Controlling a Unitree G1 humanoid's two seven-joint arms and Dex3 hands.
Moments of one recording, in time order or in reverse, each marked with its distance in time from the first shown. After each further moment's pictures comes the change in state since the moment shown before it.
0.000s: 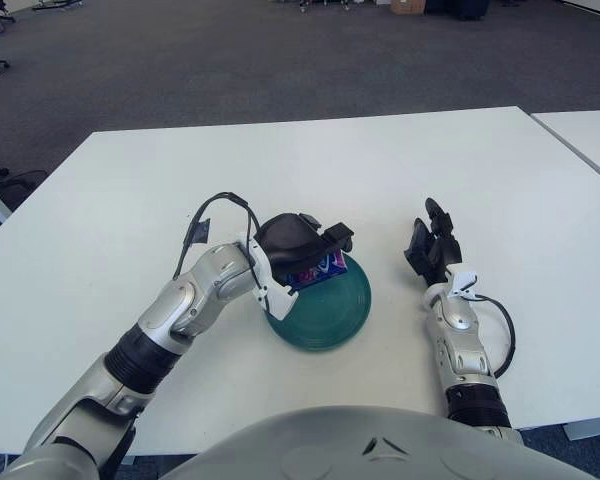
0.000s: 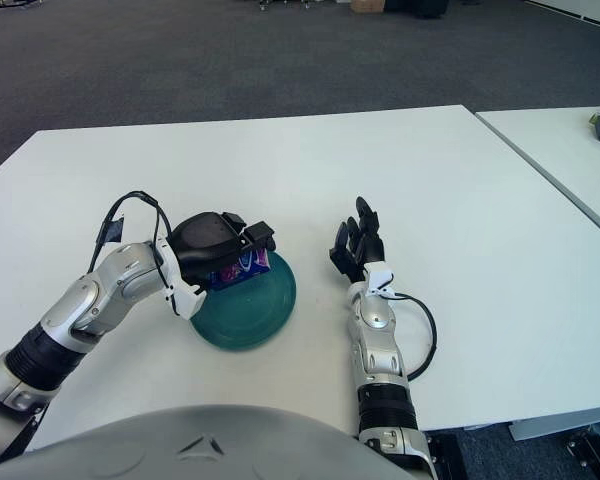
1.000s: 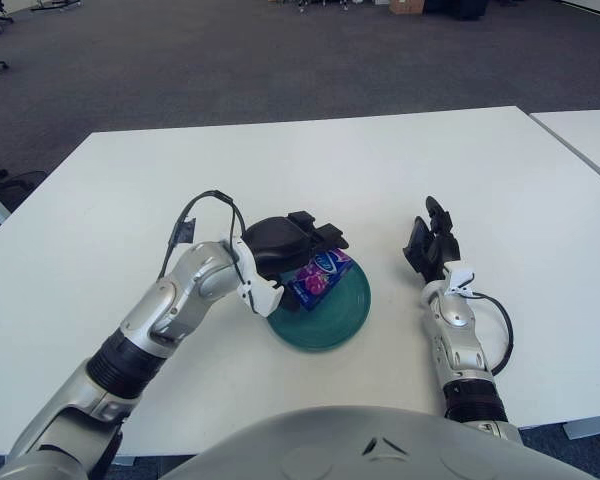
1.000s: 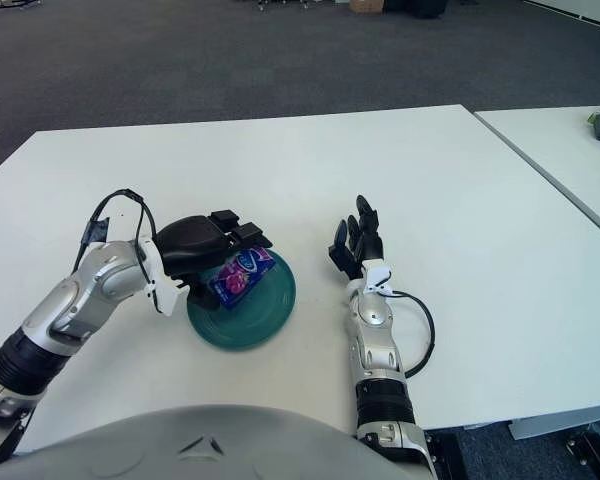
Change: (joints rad) left arm 0.002 0.096 0.054 -0.066 -0.219 0.027 -0.214; right arm -0.017 0.007 0.004 0.028 -0.003 -0.013 -0.017
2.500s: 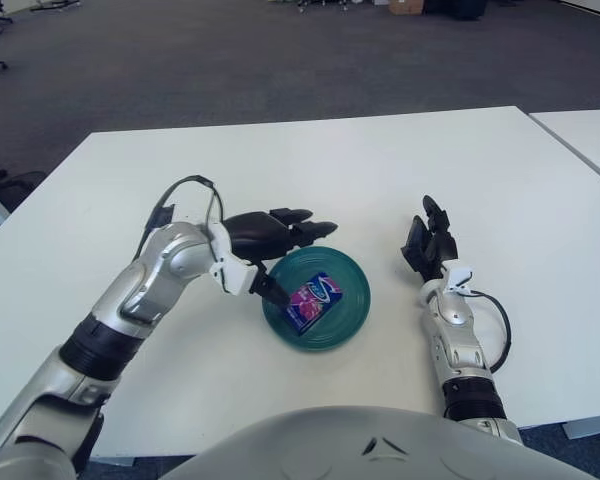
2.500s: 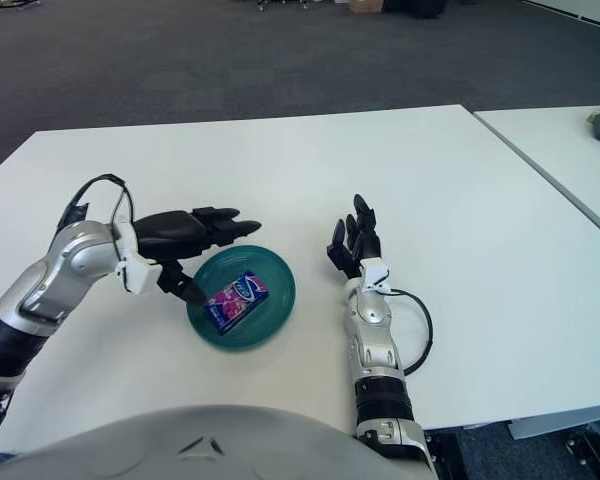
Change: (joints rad) left arm 0.024 -0.004 0.216 0.073 -0.269 0.032 0.024; right arm -0.010 -0.004 -0.002 0.013 0.001 -0.008 0.003
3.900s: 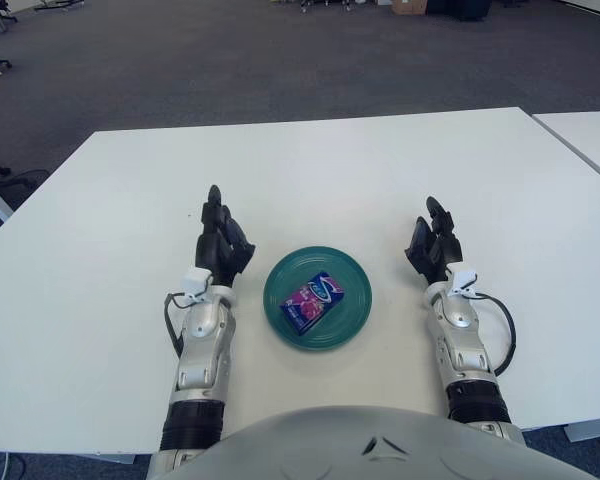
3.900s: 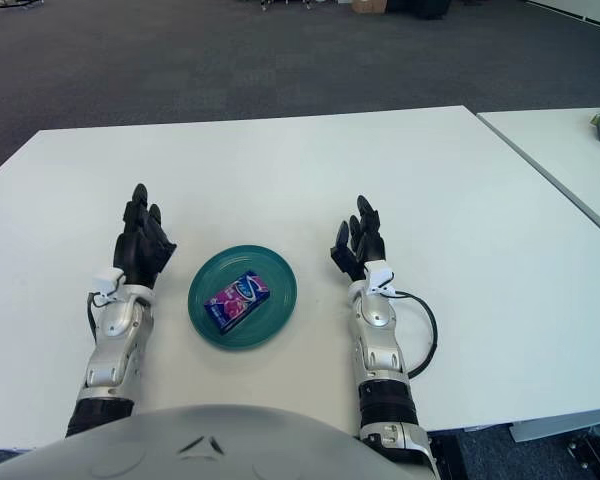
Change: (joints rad) left arm 0.346 -0.634 0.213 0.280 -0.316 -0.067 0.732; right arm 0.016 -0.009 -0.009 -0.013 0.002 -0.004 0.016
